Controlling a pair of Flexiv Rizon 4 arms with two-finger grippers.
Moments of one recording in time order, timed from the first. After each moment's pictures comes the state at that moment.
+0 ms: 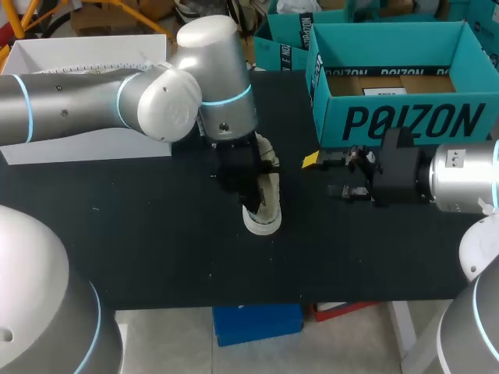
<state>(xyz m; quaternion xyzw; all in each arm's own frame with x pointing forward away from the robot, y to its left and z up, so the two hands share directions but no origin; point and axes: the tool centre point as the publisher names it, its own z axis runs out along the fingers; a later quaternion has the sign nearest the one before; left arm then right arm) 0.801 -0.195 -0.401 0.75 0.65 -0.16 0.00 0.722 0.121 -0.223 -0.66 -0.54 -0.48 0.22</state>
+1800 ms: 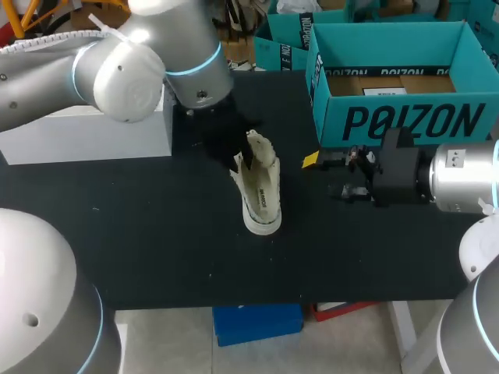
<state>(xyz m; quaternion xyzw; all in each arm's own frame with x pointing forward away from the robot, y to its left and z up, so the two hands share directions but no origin) 0.844 -0.166 -0.306 0.65 0.74 -0.12 0.11 0.722 0.121 -0.223 -0.66 -0.54 -0.48 0.22</state>
